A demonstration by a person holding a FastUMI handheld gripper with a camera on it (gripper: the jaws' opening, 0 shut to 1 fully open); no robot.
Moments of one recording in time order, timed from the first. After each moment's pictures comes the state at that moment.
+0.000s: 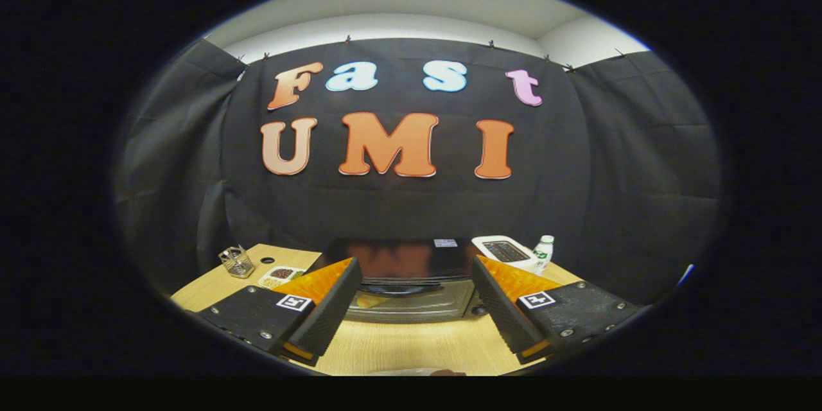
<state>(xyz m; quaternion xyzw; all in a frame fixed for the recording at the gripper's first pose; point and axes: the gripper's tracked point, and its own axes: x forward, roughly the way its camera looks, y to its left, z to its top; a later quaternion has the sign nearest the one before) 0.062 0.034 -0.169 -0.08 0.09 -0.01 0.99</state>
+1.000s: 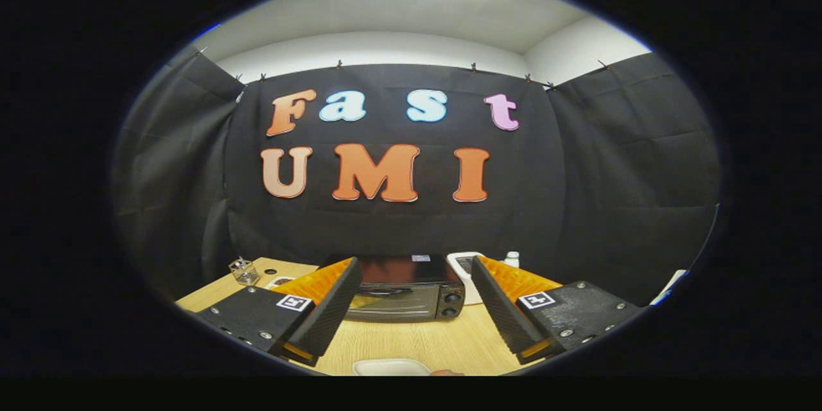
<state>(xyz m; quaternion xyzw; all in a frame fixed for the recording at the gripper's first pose) -0.008 0.003 -0.108 -0.07 0.05 -0.02 1.00</state>
